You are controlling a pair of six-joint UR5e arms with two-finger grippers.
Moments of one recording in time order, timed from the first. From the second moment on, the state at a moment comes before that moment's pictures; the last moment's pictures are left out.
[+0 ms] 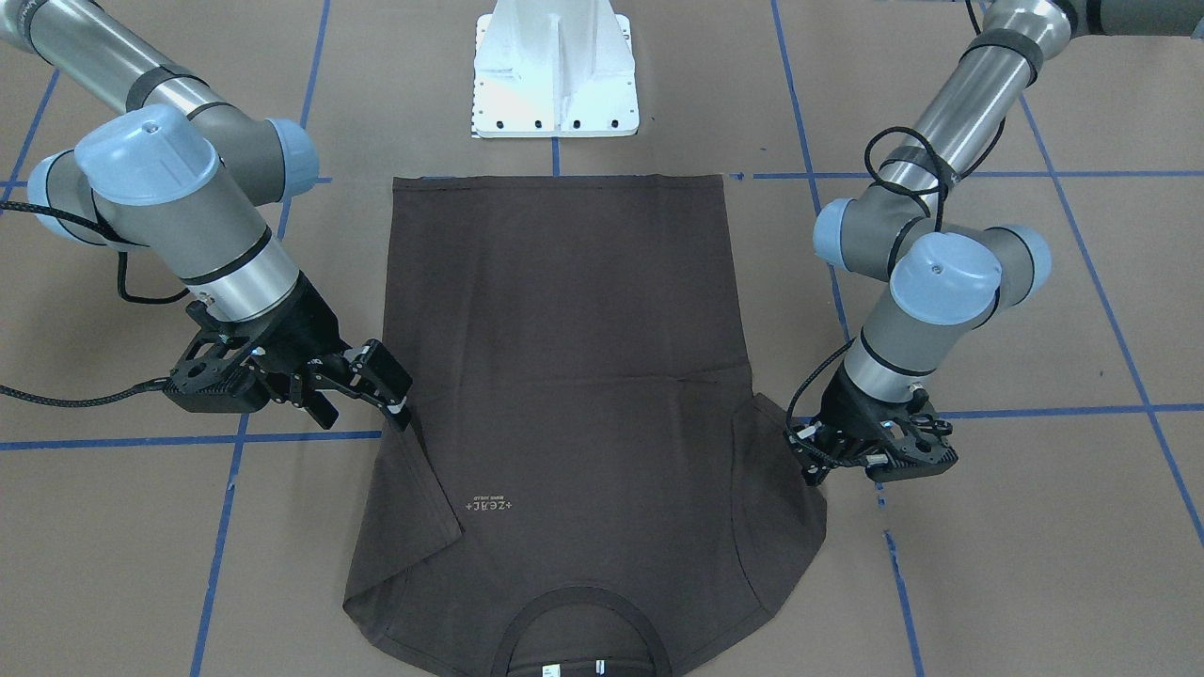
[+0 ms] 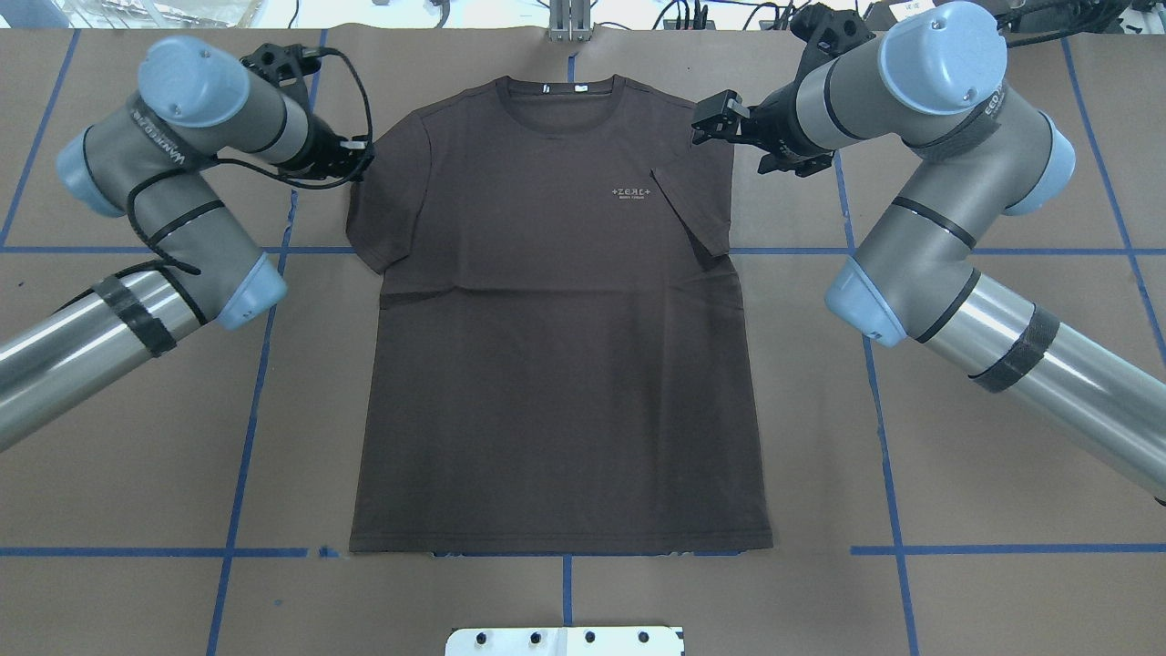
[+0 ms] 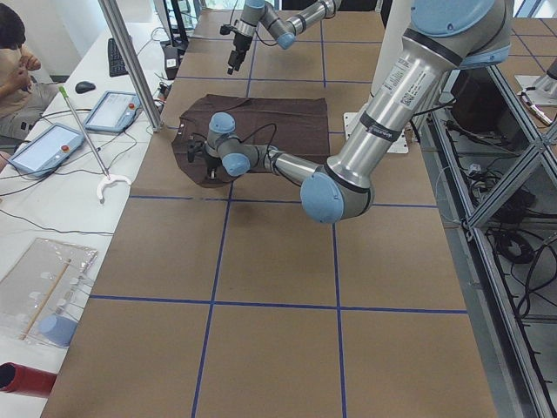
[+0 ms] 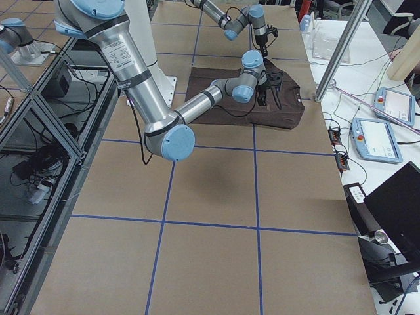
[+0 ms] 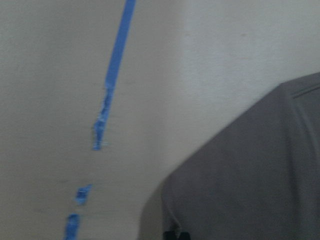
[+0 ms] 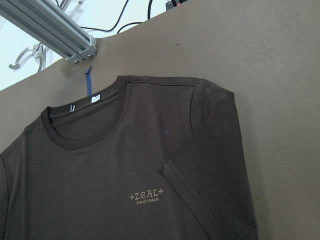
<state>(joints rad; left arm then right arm) -0.86 -2.22 -1.25 -2.20 -1.94 -1.21 0.85 -1.01 1.55 -1.00 1.94 1.39</state>
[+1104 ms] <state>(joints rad) -0.69 -2.32 -1.39 -2.17 -1.84 -1.53 0.78 -1.05 1.59 -1.02 1.93 1.50</state>
